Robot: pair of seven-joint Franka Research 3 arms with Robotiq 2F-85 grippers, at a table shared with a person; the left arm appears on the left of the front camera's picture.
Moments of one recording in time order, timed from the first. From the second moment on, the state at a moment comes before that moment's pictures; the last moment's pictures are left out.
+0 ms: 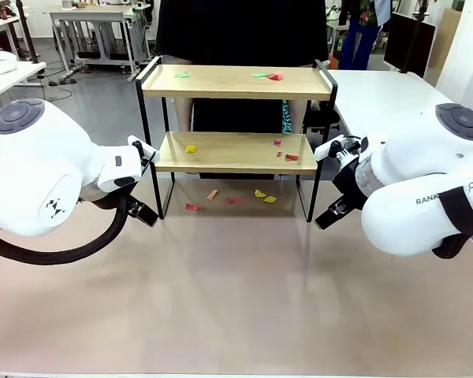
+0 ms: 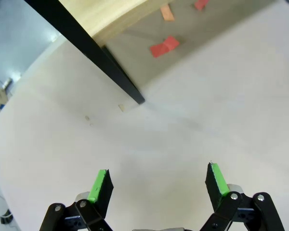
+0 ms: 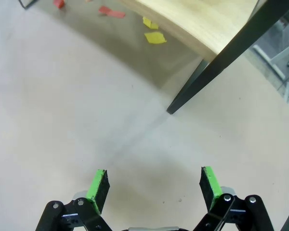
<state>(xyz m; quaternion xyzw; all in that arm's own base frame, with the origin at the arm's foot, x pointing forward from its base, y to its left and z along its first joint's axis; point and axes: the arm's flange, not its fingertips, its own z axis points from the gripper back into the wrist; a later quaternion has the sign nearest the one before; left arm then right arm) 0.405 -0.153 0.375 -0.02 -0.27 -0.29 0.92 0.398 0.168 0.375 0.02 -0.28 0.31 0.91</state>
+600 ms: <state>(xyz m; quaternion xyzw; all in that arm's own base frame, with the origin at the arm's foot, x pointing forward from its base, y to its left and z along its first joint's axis) 0.447 -0.070 0.486 -0.14 -0.26 -0.35 0.89 0.435 0.090 0.496 0.08 -0.34 0.31 0.88</state>
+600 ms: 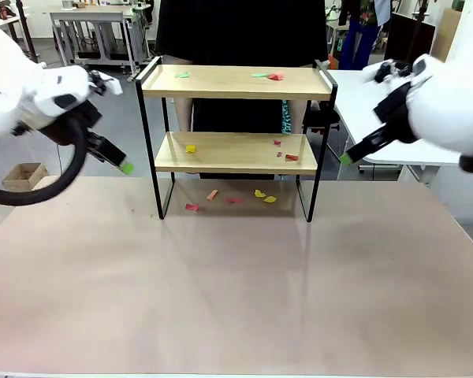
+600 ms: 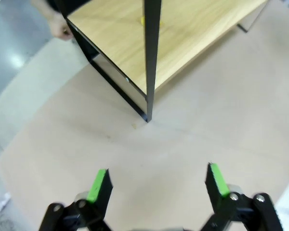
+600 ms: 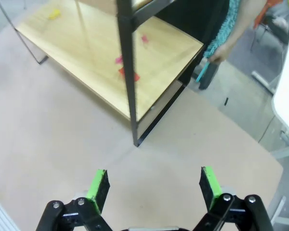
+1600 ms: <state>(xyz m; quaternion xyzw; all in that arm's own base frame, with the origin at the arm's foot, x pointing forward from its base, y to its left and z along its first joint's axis) 0.477 0.064 0.437 -0.29 -0.35 -0.47 0.75 0.455 -0.064 0.442 0.21 -0.41 0.47 0.75</state>
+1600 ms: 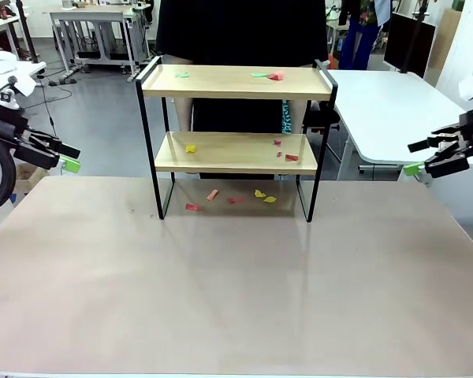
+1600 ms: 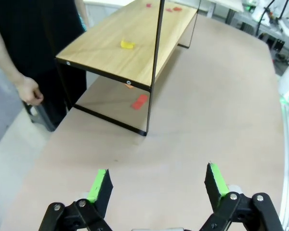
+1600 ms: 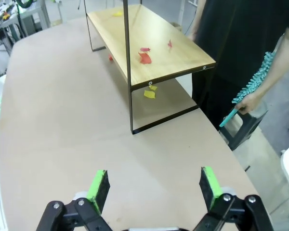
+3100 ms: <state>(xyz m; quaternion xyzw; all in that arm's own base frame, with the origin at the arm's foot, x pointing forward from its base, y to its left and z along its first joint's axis) 0.576 0.114 0.376 -0.43 -0.47 -0.46 0.61 0.557 -0.144 0.378 0.38 -0.49 0.47 0.63</state>
